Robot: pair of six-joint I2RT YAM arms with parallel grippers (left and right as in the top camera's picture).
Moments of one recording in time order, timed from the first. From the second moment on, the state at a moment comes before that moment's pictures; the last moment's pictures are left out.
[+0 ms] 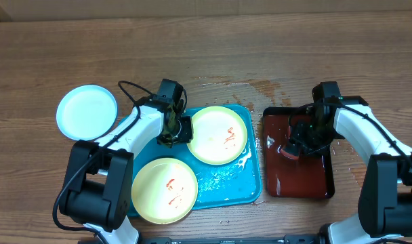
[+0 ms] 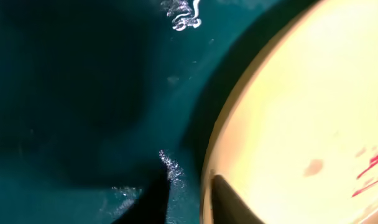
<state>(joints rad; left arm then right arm) -0.30 1.83 1.08 -0.68 0.21 -0.36 0.02 1.72 1.02 -0.93 -0.24 0.46</state>
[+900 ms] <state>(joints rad) -0.29 1.83 1.08 -0.67 0.22 -0.16 0.02 1.72 1.02 -0.79 -0.20 0.42</state>
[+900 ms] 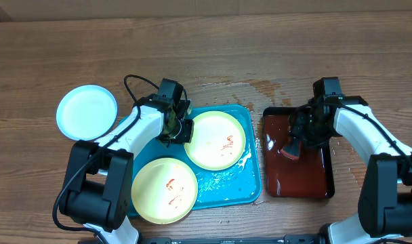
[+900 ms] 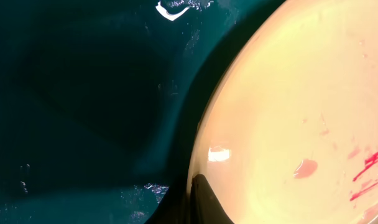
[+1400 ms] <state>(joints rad) -0.30 1.83 1.08 -0.68 0.22 -0.15 0.02 1.70 0.90 -0.69 -0.20 0.47</state>
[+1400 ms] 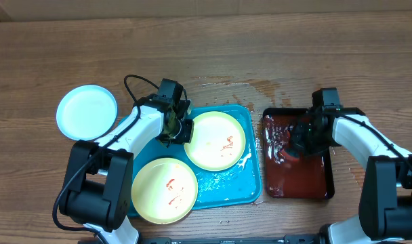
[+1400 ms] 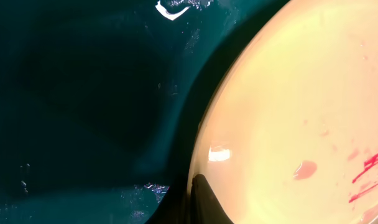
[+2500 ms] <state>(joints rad) -0.30 1.83 1.08 -0.68 0.22 -0.15 0.02 1.70 1.14 -1.02 -0.20 0.46</state>
